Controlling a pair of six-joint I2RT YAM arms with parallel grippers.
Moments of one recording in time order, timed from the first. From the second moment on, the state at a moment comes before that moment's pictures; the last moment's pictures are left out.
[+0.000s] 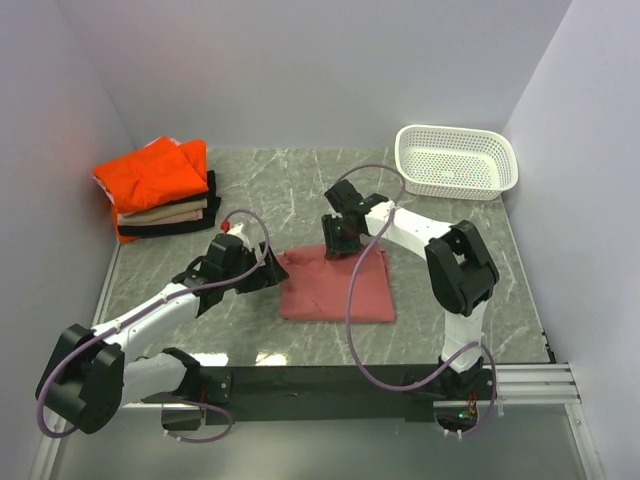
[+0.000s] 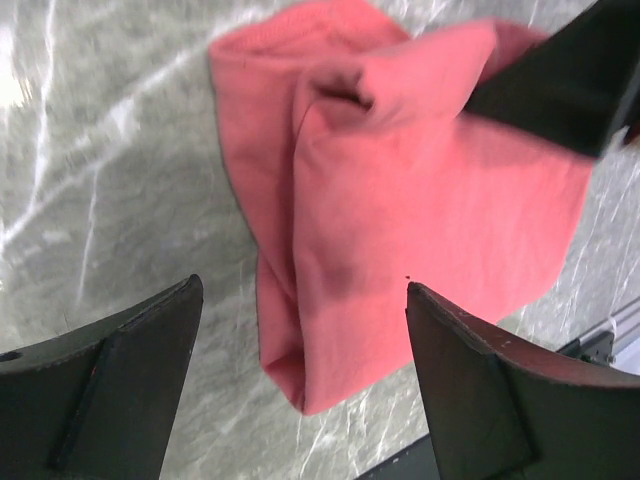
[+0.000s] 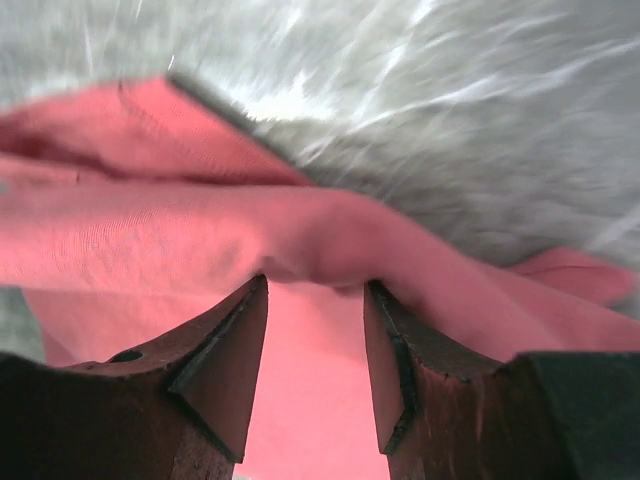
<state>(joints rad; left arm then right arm) -0.49 1.13 0.54 -0.11 0.14 -0.72 0.61 1.92 1.40 -0.64 -0.06 0.45</state>
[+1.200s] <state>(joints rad) -0.53 1.51 0.34 0.68 0.39 -0.94 0.73 1.56 0.85 -0.47 -0.02 0.63</state>
